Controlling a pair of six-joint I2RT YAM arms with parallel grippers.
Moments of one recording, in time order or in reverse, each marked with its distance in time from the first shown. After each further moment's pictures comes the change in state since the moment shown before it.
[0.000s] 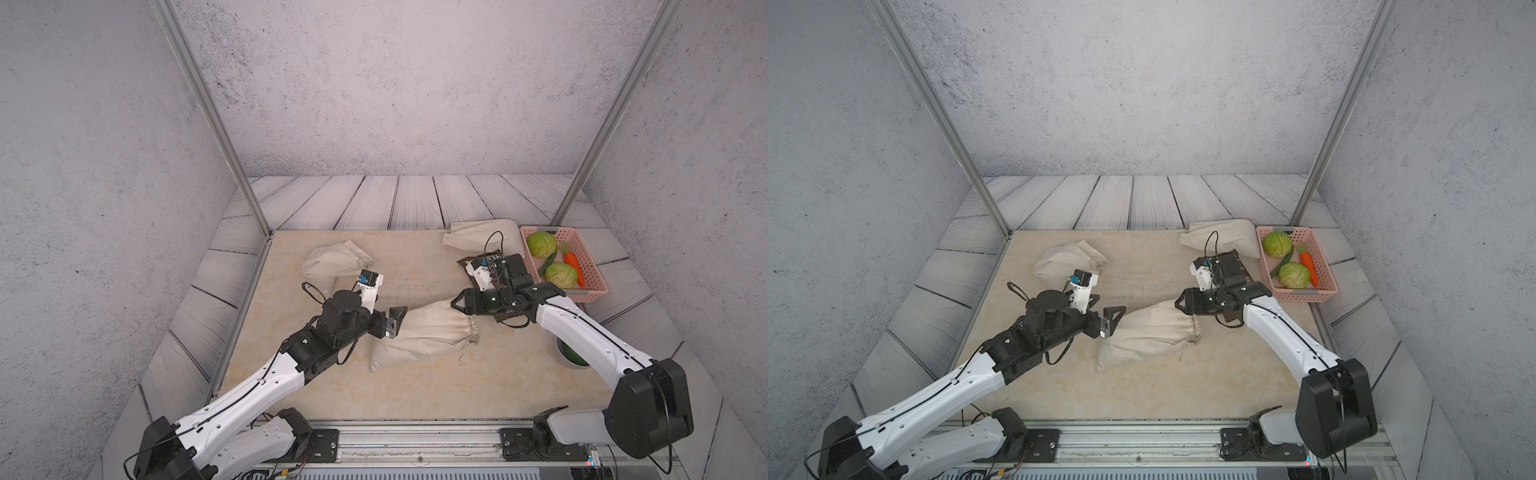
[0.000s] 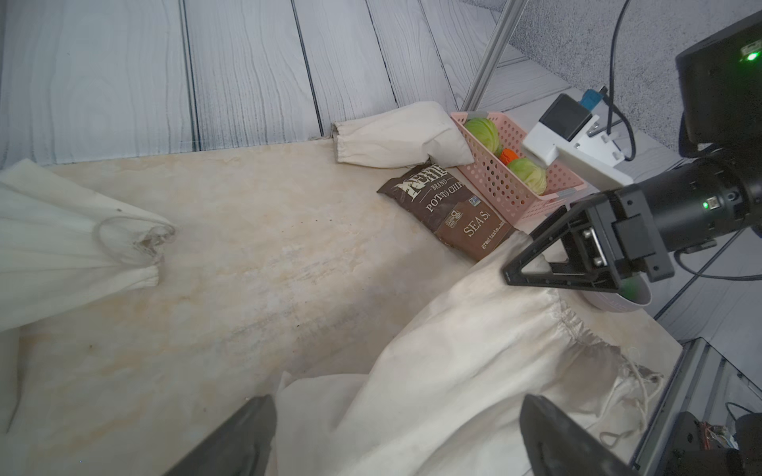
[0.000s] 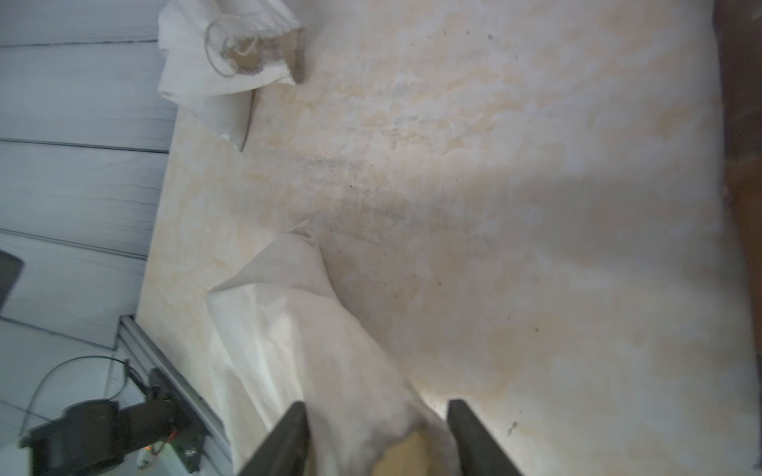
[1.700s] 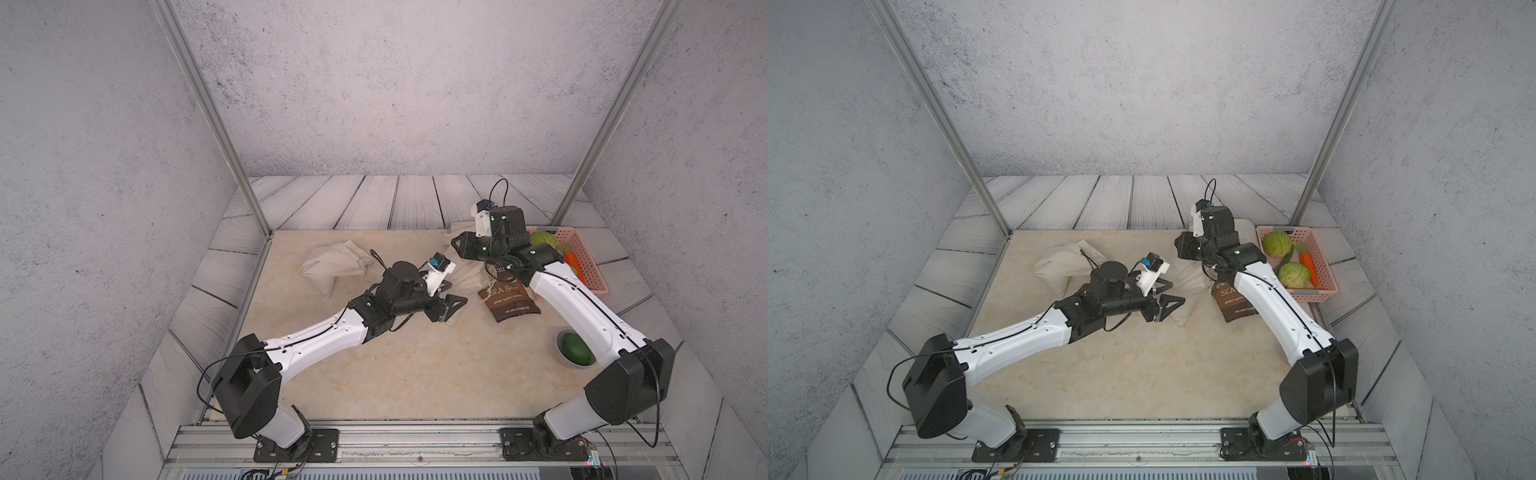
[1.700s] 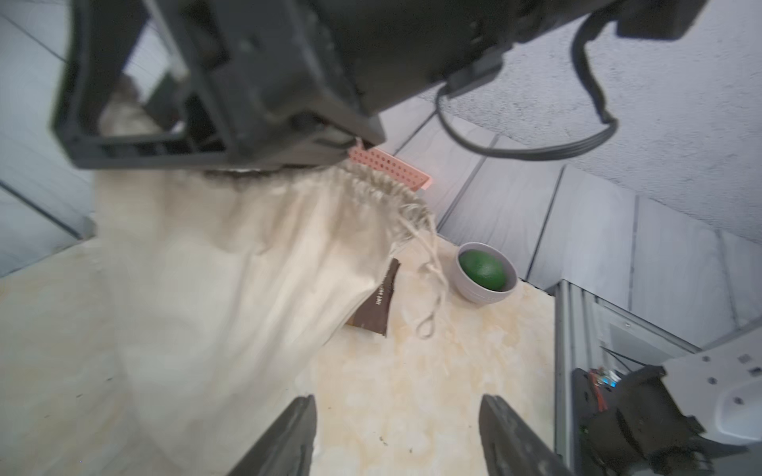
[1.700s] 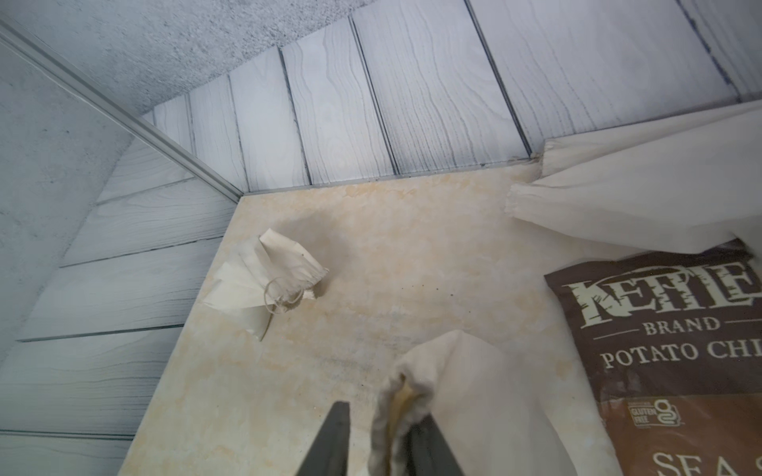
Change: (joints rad) left arm -0.127 0.520 0.344 0.269 0.291 0.163; right arm 0.049 0.165 0.458 0.060 0.307 0.088
